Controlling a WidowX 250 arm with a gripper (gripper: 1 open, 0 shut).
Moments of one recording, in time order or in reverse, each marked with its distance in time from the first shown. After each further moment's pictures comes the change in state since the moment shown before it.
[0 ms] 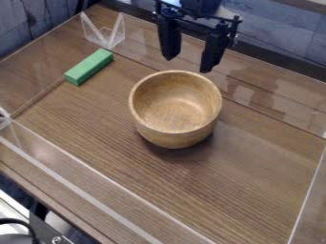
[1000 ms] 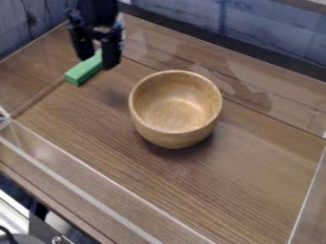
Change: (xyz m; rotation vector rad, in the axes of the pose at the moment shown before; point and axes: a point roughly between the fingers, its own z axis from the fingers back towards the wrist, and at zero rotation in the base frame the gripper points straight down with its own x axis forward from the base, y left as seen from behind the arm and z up) arm -0.005 0.163 -0.060 -0.029 0.004 -0.015
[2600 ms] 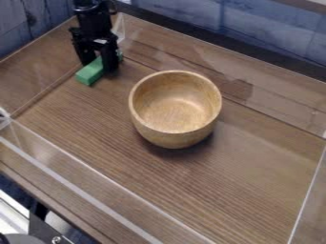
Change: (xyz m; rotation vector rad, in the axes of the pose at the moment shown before) arm 0.053 0.047 -0.047 -0.044 -0.041 0.035
